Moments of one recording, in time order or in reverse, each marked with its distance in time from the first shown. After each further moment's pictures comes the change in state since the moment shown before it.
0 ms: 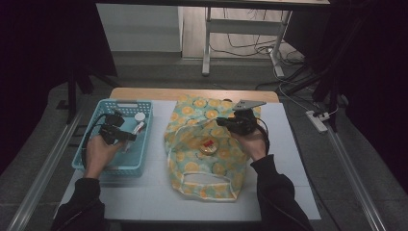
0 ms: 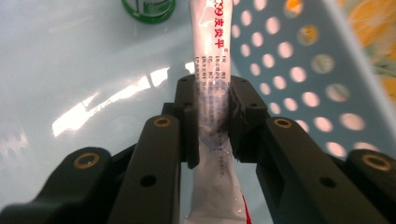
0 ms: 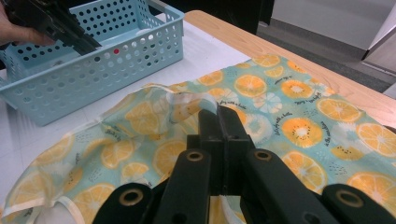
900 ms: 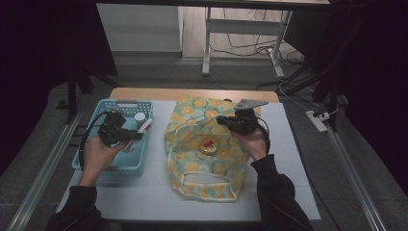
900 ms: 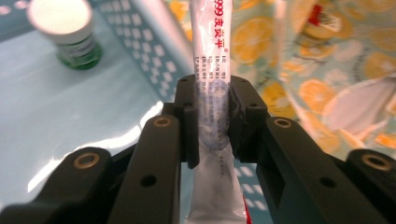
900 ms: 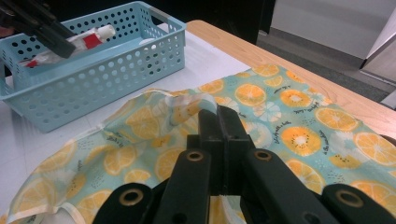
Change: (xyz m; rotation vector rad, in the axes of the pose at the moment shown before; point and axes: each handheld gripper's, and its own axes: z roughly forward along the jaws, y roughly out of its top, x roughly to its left) left arm -0.050 -0.003 -0.040 -0.118 -0.104 0.140; right arm 0.002 0.003 -0.004 -0.032 0.001 -0.008
